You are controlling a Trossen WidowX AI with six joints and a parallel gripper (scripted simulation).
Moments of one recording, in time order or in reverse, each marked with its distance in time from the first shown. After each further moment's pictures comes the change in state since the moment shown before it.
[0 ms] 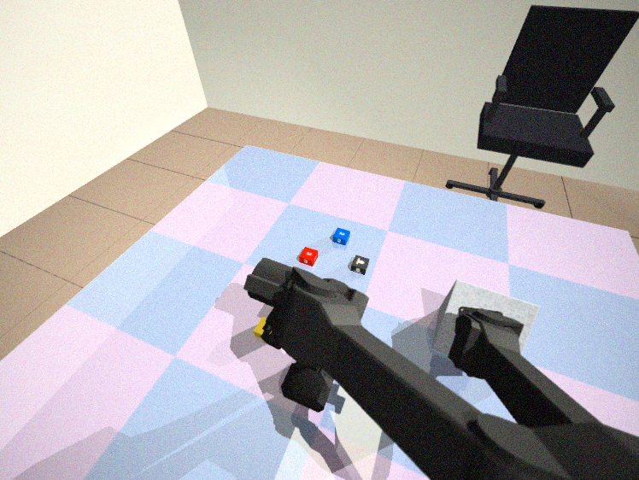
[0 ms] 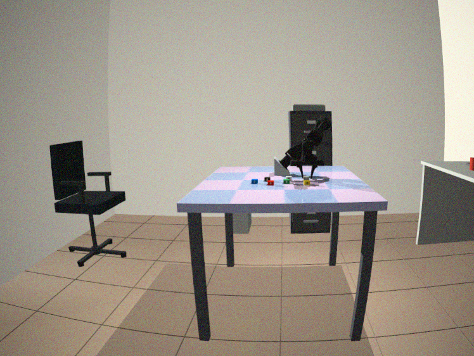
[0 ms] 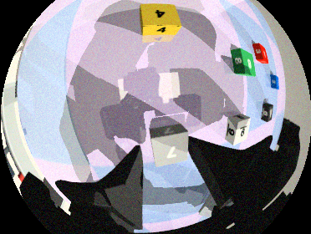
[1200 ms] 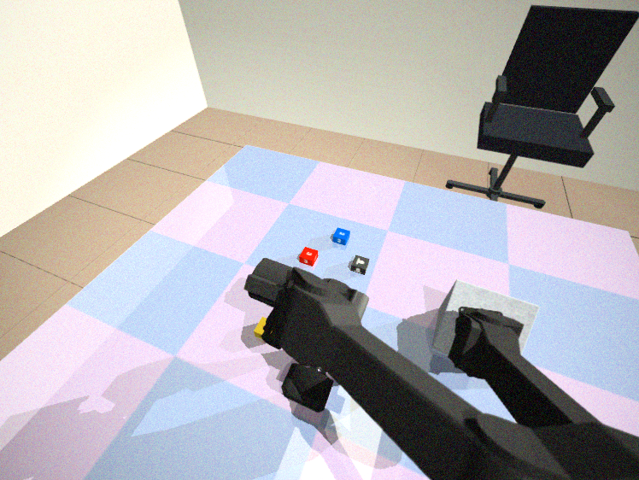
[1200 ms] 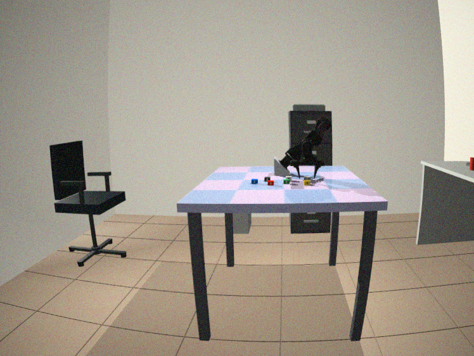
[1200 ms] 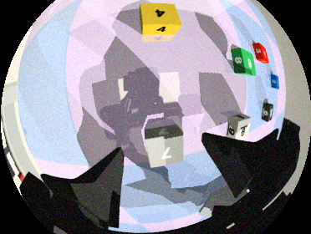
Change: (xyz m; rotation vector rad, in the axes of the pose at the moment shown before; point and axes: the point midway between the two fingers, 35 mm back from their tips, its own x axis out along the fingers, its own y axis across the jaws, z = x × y) arm 0.000 0.000 0.000 0.001 0.001 0.001
